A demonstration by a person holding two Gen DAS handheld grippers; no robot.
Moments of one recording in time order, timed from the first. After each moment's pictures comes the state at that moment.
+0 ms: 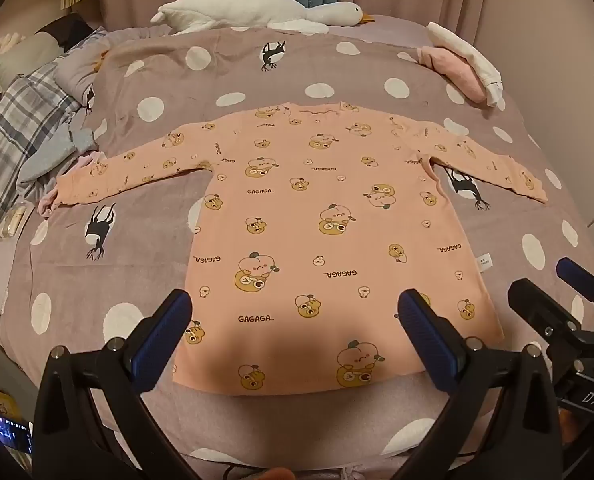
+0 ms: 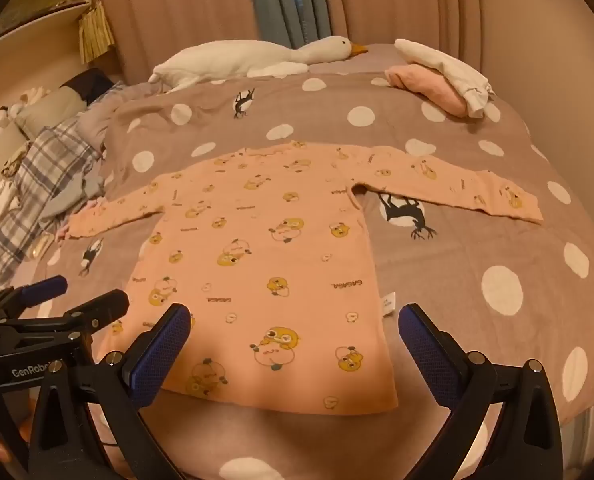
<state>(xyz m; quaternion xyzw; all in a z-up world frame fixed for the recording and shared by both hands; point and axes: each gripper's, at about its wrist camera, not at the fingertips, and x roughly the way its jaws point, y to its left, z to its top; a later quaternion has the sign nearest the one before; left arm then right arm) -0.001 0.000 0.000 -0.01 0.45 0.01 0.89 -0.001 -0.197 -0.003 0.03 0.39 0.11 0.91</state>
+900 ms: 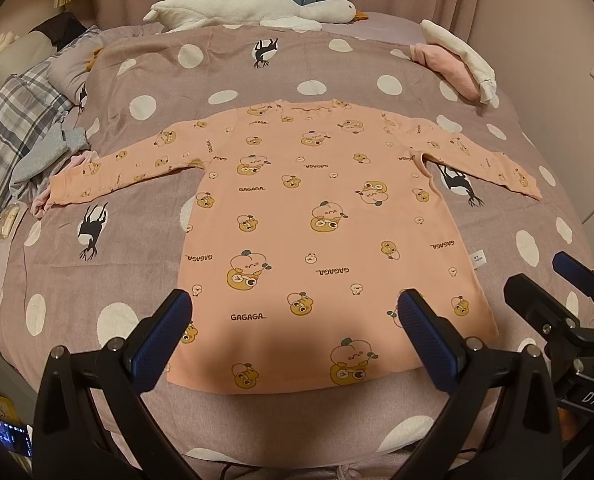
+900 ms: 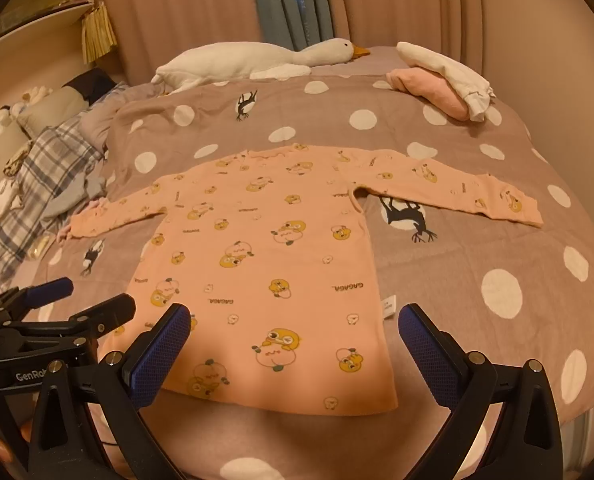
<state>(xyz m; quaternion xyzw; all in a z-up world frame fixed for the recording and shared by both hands) 0.000 -0.005 -0.002 -0.02 0.45 0.00 0.89 -0.001 -0.195 0.002 0.04 0.39 0.11 0.91</state>
